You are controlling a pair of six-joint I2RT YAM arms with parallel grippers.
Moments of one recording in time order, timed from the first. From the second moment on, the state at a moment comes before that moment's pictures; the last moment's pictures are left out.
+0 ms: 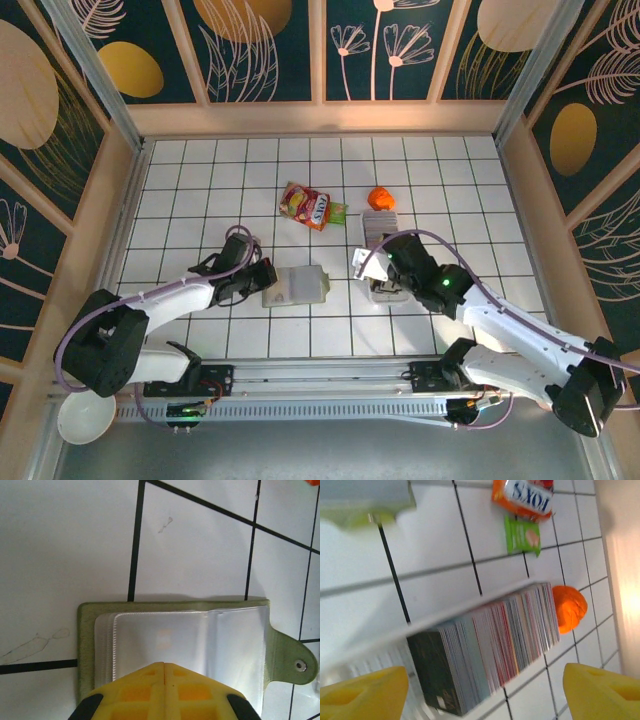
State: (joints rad) left arm -0.54 1.33 0.50 -0.10 0.19 -0.84; right arm 0.78 0.96 0.68 -0.51 0.23 -0.85
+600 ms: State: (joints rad) left arm -0.54 1.29 0.41 -0.04 0.17 -0.83; right arm 0.69 1.24 0.62 -0.35 0.25 -1.13
